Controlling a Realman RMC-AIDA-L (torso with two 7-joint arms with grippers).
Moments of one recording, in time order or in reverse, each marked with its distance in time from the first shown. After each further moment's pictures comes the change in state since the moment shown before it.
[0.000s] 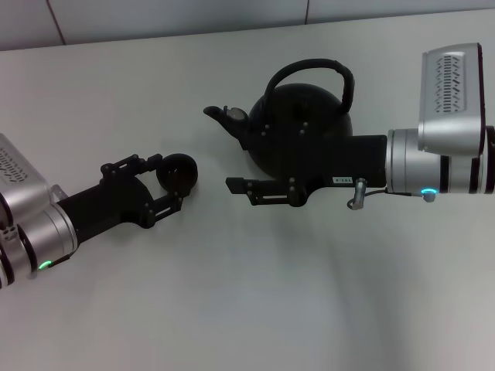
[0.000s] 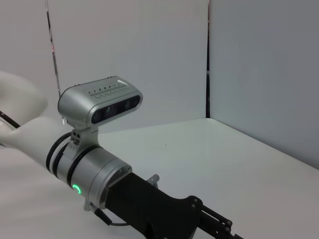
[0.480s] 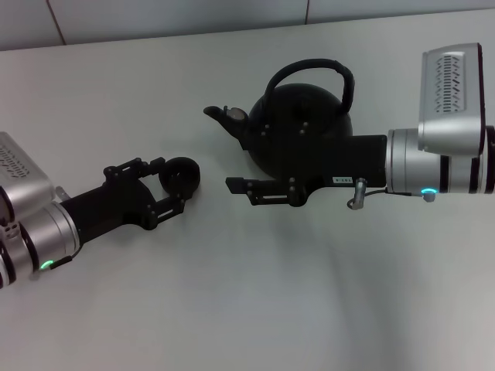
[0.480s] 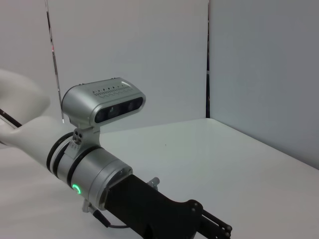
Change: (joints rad) left arm -0.002 0.000 0.032 0.012 0.001 -0.009 -0.063; right arm 0.000 0.000 0.000 0.000 0.000 0.000 0.000
